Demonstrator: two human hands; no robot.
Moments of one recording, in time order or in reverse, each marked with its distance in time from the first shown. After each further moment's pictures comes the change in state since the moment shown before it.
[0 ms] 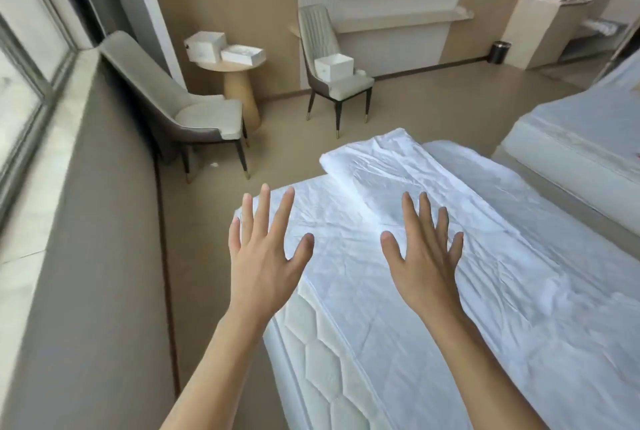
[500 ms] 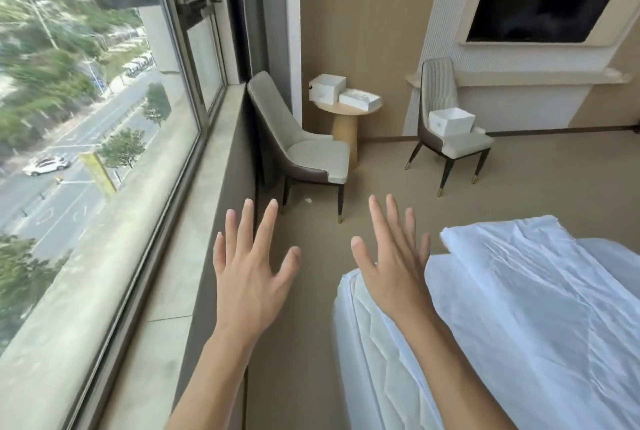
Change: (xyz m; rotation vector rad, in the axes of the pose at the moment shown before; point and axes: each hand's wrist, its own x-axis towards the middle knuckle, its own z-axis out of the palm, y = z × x) left_hand 0.149 -0.284 -0.149 0.061 0.219 -0.293; right_hand 0.160 -0.352 0.172 0.210 -0.164 -0.391
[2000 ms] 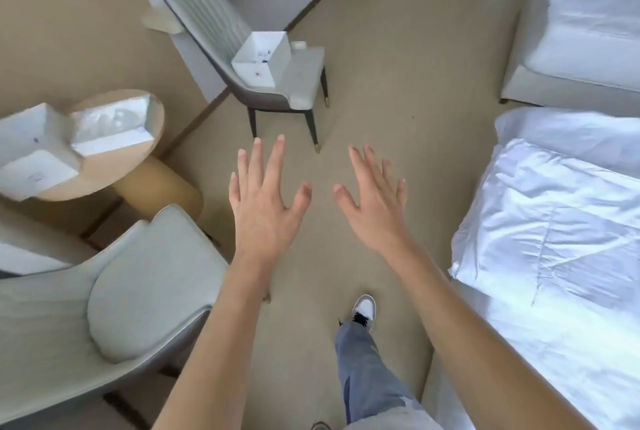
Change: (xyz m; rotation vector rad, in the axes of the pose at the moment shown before) left_hand 0.783 0.127 0.643 -0.205 -0.663 0.673; right_hand 0.759 0.380 0.114 0.025 0.370 0.835
